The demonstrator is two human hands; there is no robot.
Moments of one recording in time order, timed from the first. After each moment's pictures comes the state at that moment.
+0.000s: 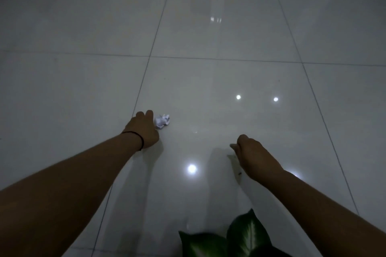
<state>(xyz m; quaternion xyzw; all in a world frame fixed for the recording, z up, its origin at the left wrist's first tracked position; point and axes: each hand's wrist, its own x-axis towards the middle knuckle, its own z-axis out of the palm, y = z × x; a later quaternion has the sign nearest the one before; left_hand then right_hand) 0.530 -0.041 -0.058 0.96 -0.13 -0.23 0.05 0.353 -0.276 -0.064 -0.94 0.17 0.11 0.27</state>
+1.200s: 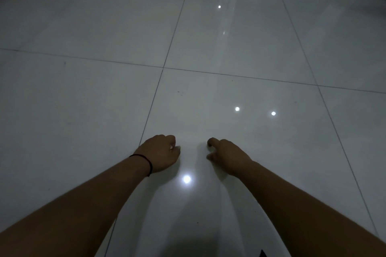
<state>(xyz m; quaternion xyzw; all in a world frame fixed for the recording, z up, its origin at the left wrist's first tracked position) 0.536 -0.023 -0.077 0.93 -0.26 -0.21 0.15 0.463 -0.224 -0.087 -0.93 0.14 0.23 0.24</state>
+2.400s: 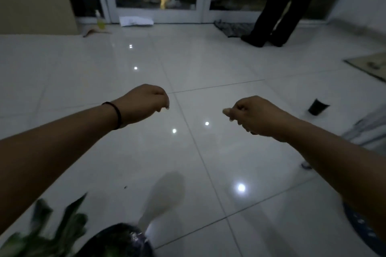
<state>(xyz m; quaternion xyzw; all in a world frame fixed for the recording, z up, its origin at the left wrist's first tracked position) 0.335 -0.290 0.180 0.80 -0.40 -0.26 0.36 0.134 -0.459 0.190 -0.89 0.34 -0.03 0.32</state>
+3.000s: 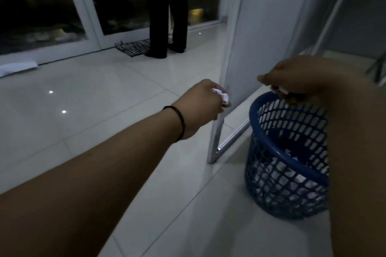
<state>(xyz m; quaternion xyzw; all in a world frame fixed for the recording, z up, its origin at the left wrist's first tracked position) -0.015 -0.560 0.250 0.60 -0.55 -0.41 0.42 -0.181 -0.622 0.306 -0.73 0.63 -0.10 0.26</state>
